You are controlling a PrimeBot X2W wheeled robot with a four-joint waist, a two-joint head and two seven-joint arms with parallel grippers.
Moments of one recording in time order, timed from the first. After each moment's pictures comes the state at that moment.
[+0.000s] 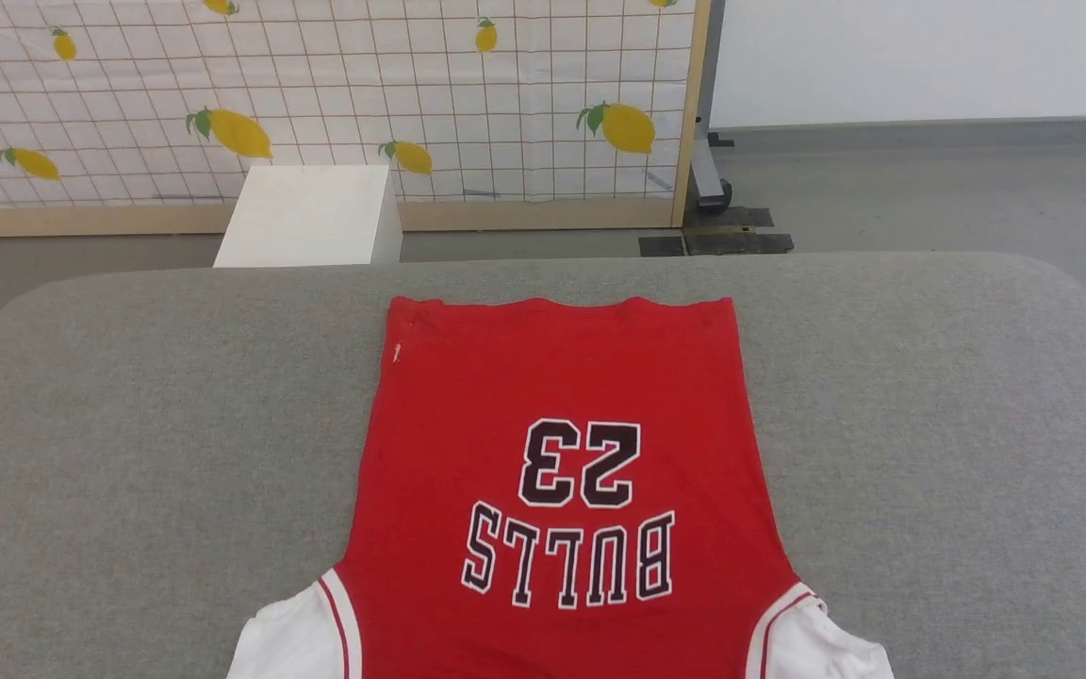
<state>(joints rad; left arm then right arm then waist) 0.21 0.27 -0.10 0.48 -0.51 0.04 -0.26 0.22 -0.39 0.26 0.35 0.38 0.13 -0.07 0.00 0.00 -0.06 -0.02</state>
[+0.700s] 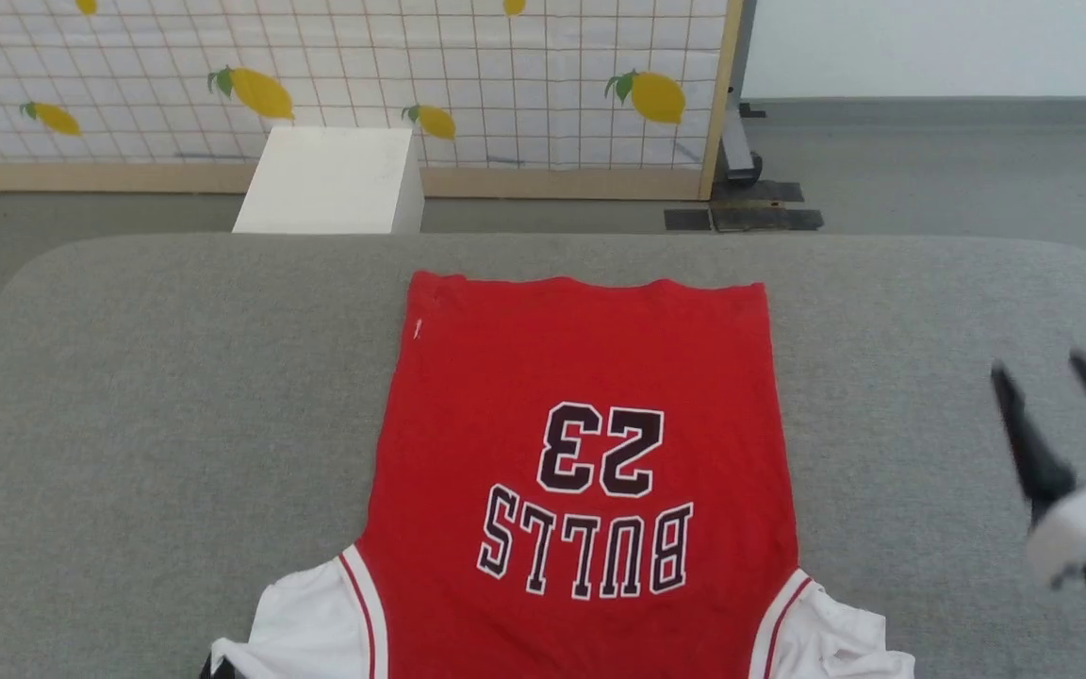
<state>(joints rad) 0.20 0.24 -0.07 0.32 -0.38 0.02 -0.26 -0.03 -0.38 -0.05 0.01 0.26 0.13 0.05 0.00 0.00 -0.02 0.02</state>
